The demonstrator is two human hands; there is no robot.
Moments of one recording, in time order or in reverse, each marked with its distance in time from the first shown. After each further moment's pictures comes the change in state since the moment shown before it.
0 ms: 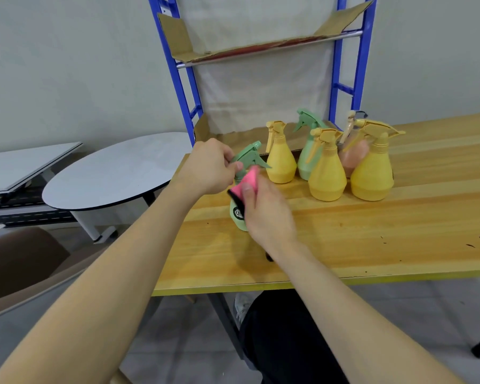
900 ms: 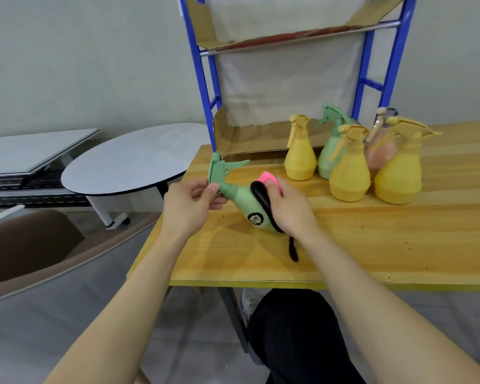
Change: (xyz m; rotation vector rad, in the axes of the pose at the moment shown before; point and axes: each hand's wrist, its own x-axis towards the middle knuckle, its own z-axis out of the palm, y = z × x) left_hand -0.084 -0.073 0.034 -0.733 0.253 -0.258; right_hand 0.019 0.019 0.004 0.072 -0.278 0.166
